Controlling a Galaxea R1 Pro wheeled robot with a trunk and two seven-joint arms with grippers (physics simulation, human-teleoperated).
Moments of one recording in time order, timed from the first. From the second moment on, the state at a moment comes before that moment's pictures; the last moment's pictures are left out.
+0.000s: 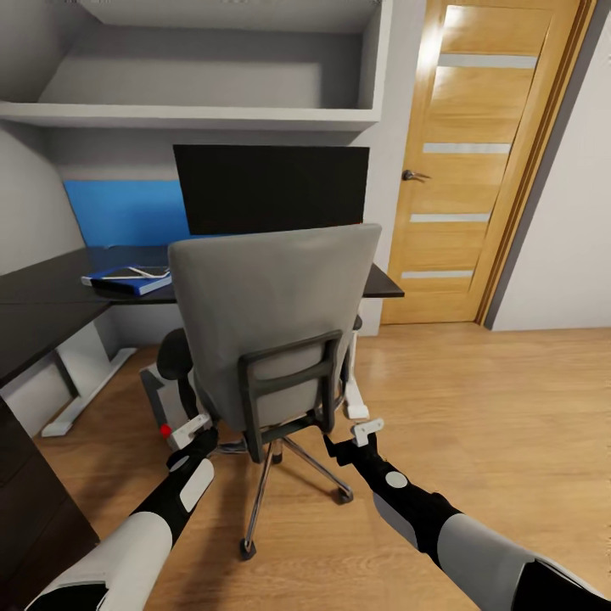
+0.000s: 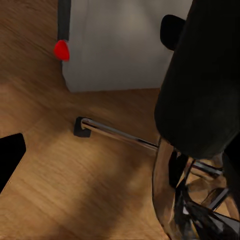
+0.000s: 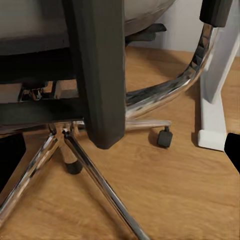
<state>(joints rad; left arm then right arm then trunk) -0.73 -0.06 0.08 -0.44 0.44 -0.11 0.38 -0.76 -0.01 0.94 -0.40 -0.70 -0.31 -0.02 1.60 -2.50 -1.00</state>
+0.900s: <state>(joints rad) -0.73 -0.06 0.09 -0.44 0.44 -0.11 0.38 -0.76 -0.01 0.94 -0.40 -0.70 -0.31 -0.02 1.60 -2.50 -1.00</state>
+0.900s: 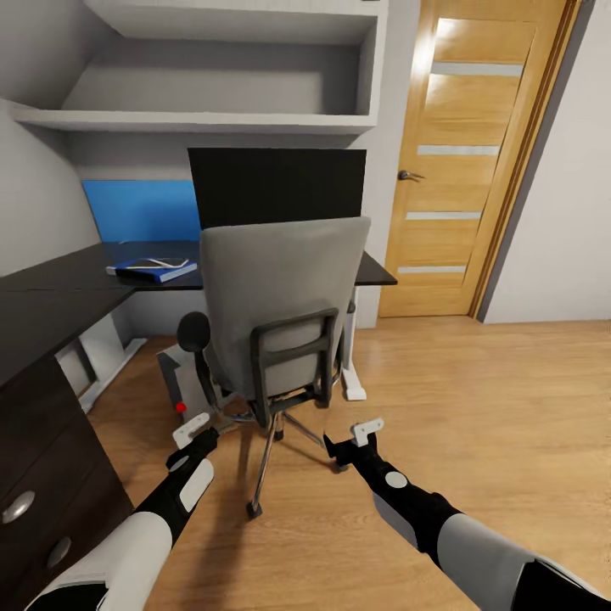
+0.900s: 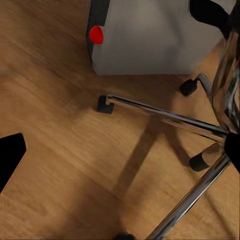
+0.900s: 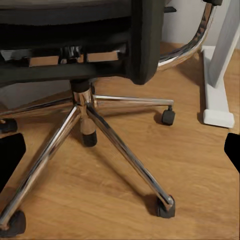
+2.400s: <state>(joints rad) -0.73 -0.06 0.08 -0.44 0.43 -0.11 0.38 -0.76 -0.01 0.94 -0.38 -0.70 -0.31 -0.03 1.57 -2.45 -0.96</state>
